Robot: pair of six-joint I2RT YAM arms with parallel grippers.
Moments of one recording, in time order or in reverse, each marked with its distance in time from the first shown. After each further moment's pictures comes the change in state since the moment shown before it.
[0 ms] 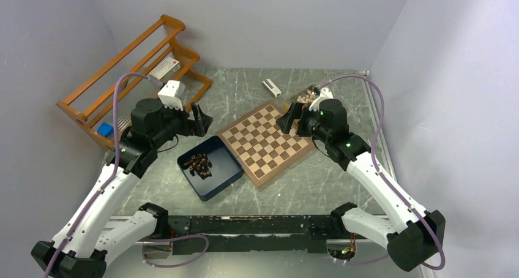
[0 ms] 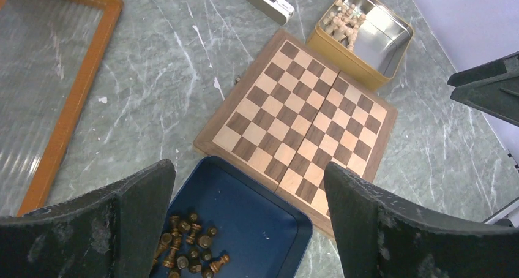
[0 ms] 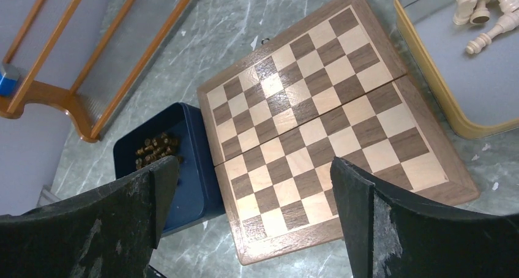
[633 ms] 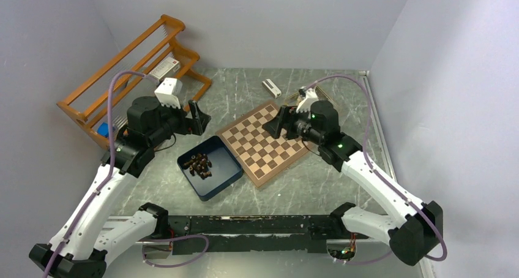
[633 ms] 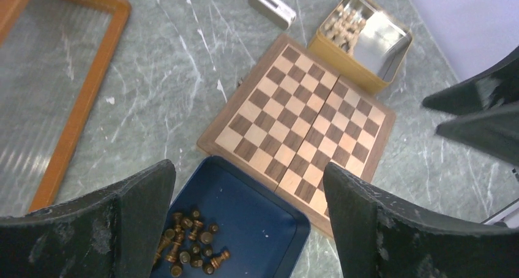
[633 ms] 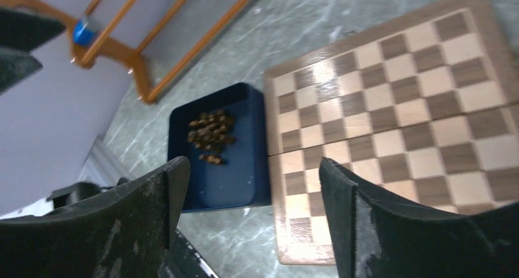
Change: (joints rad) left arm 0.000 -0.001 0.036 -0.051 -0.015 -0.003; right arm 0.073 0.023 -0.013 0.103 -0.120 0.013
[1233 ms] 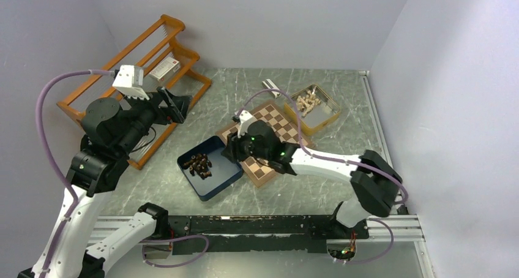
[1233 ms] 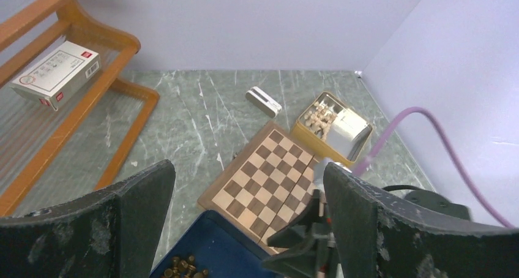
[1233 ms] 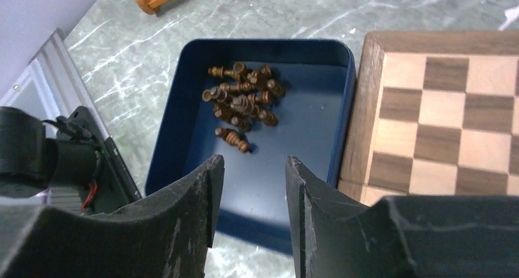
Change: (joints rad) left arm 0.000 -0.071 0.269 -0.074 -0.108 -0.050; right arm 0.432 0.437 0.012 0.368 0.121 -0.127
